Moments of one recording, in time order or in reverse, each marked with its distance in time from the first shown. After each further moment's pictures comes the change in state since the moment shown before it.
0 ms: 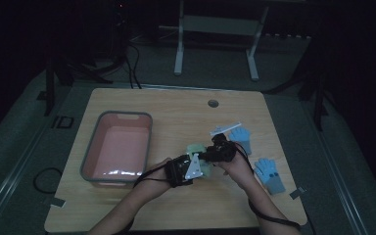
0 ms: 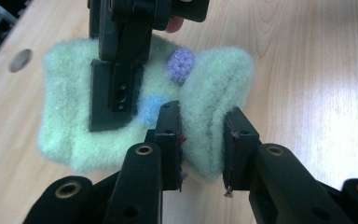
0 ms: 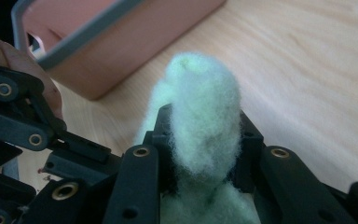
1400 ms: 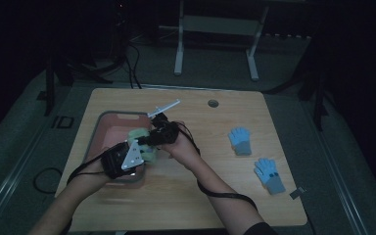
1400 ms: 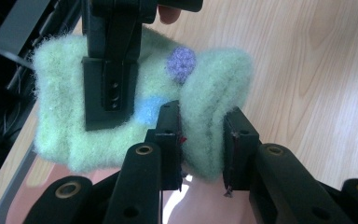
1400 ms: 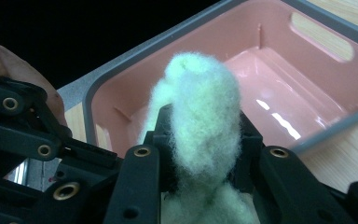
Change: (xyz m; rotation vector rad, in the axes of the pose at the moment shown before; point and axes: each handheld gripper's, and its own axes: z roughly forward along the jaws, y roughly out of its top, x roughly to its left) left arm 0.047 -0.083 -0.123 0.138 0.158 -0.056; right arm 0.091 0.122 0.093 0.002 0.126 -0.121
